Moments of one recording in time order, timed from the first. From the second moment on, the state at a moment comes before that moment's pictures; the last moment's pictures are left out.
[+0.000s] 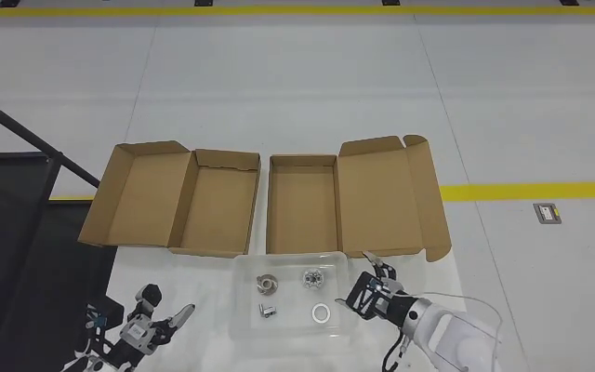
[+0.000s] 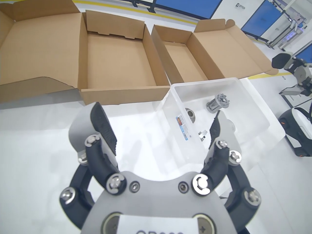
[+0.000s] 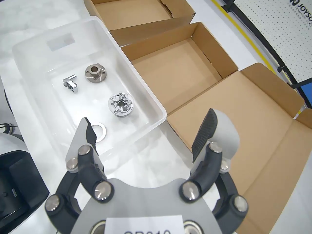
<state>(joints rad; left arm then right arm) 1.80 -1.13 -1.82 -1.81 0.93 -0.58 0.04 -1.35 -1.15 1.31 -1.97 -1.56 -0.57 0.34</state>
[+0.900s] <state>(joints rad) 1.79 -1.13 -1.82 -1.81 0.91 -0.59 0.02 -1.06 -1.20 1.08 -1.68 -1.26 -0.59 0.63</state>
